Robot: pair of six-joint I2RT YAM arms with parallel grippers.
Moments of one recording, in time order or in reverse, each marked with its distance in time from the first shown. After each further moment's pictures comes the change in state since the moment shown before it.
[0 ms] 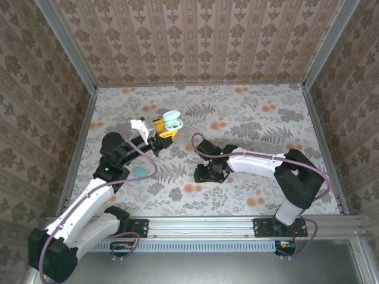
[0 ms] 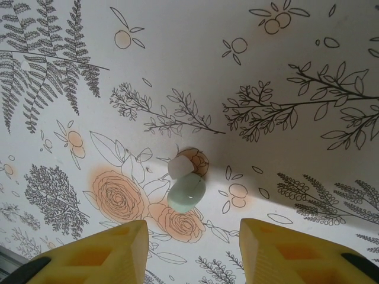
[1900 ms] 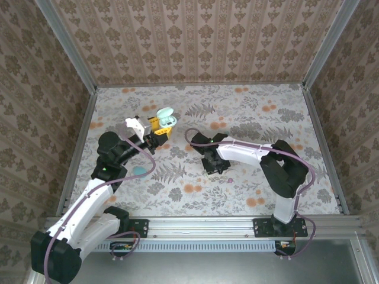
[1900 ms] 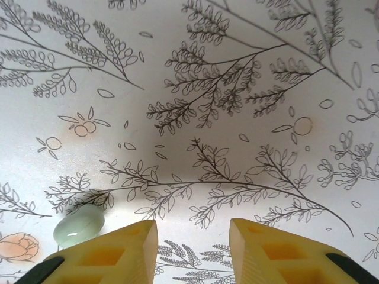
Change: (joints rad) left arm 0.080 -0.006 -0.015 0.000 0.000 -0.002; right arm -0.040 0.158 0.224 -0.319 0.367 -0.204
